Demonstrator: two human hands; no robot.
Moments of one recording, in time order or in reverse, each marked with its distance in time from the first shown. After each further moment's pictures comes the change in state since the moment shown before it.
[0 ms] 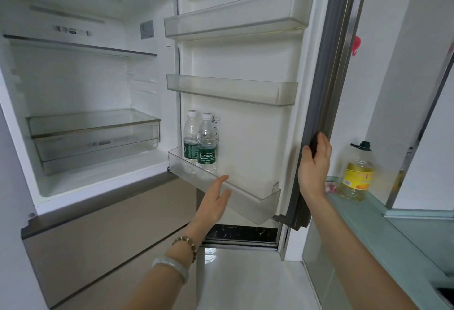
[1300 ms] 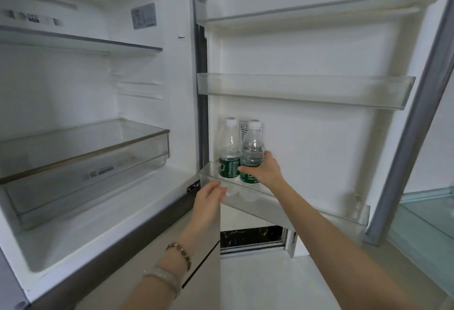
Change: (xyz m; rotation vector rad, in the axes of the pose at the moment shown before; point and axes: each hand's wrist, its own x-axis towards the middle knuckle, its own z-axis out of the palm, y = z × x) left_hand 0.120 -0.114 -0.144 -0.379 0.001 -0.235; right_hand -0.018 0.046 0.274 -0.329 -0.381 0.318
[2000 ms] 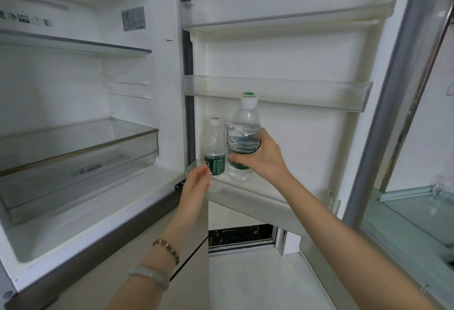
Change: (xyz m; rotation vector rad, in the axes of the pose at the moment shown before) left_hand -0.030 0.034 0.008 -0.183 -0.023 0.182; right_hand -0.068 -0.068 -0.074 0.070 -0.001 -0.307
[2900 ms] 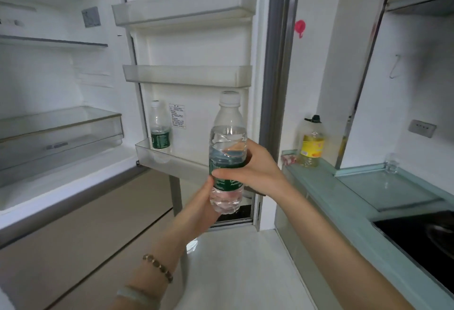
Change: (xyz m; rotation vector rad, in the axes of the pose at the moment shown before) left_hand -0.204 0.047 0.194 -0.266 -0.491 -0.188; right_hand -0.164 0.005 -0.208 0.165 -0.265 0.036
